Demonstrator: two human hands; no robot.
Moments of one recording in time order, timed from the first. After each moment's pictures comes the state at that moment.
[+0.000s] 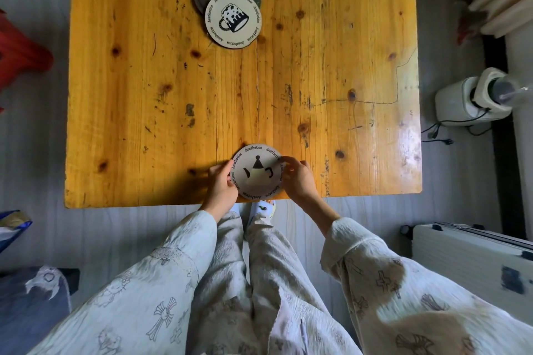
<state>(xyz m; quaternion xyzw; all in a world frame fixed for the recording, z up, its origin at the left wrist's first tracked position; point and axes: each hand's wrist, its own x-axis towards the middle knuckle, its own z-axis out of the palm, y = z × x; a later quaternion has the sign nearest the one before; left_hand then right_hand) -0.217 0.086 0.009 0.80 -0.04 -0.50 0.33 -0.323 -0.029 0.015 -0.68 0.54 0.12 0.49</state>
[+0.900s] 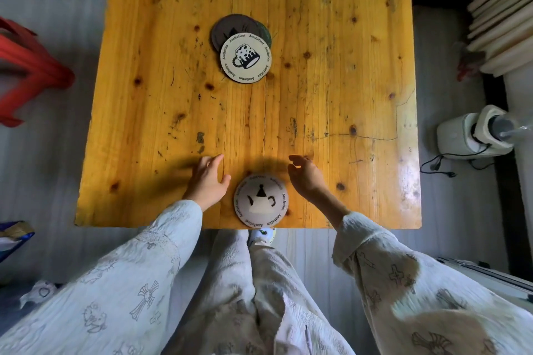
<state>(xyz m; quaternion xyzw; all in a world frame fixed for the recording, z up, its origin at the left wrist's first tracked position) -0.151 0.073 0.017 0.87 -0.21 -0.40 0.20 -0.289 -0.086 0.029 -0.75 0.47 0.14 0.45</state>
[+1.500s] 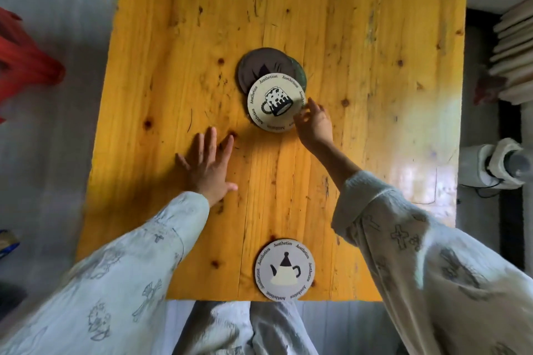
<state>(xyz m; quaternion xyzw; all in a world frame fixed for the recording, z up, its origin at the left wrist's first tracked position) -0.011 0.007 -0.017 0.88 -0.34 -0.34 -0.02 -0.083 -0.200 0.014 -0.80 0.48 0.06 0.37</state>
